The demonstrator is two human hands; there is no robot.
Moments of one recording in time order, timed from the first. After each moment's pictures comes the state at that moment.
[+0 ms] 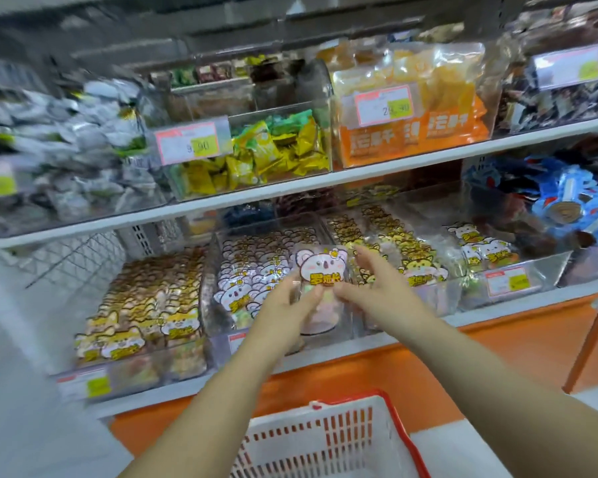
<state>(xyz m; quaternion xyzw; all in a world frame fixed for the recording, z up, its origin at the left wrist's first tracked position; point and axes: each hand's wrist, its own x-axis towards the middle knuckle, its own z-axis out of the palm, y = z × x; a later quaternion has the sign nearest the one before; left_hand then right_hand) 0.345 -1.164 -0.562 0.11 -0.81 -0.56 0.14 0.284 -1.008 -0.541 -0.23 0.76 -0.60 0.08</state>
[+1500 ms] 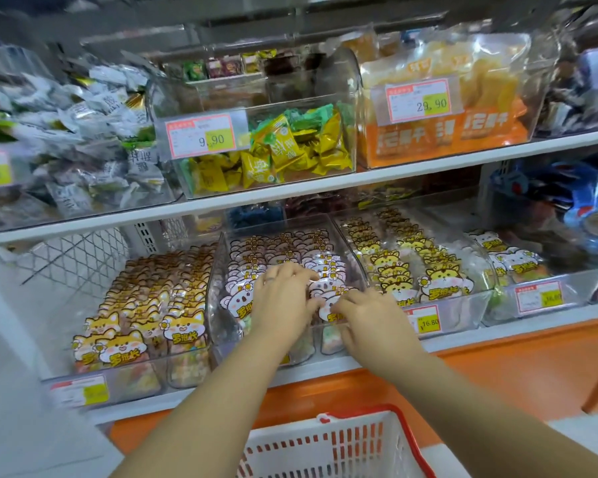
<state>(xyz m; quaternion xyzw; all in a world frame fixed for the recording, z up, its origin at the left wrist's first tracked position) 0.290 -1.215 -0.579 0.10 -0.97 -0.05 0.20 0.250 -1.055 -0.614 -0.38 0.88 -0.12 -0.25</state>
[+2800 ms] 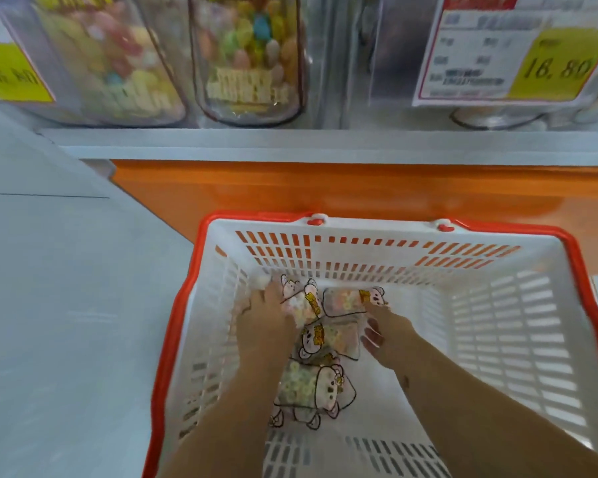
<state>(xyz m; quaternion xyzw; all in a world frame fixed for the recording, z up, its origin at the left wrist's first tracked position) 0.507 -1.275 -0.951 0.42 -0.88 -0.21 -0.11 0.376 -1.118 -0.965 0.42 0.62 -0.50 0.44</state>
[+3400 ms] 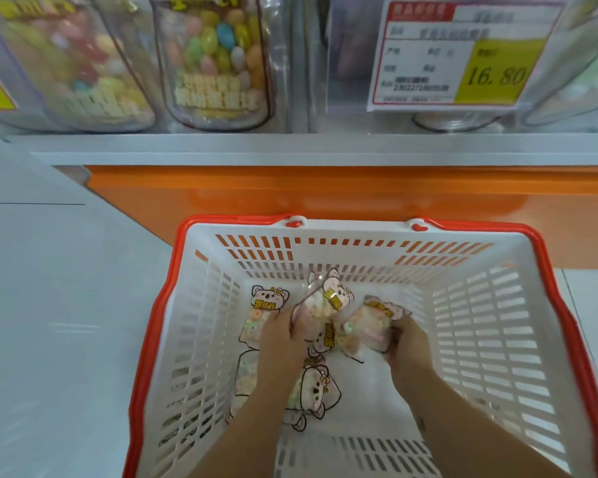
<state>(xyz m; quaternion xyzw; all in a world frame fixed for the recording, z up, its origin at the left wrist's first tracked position) 0.501 -1.224 -0.950 0.41 -0.79 -0.45 -0.01 0.389 -1.067 -0.959 0.37 0.59 -0.64 0.31</state>
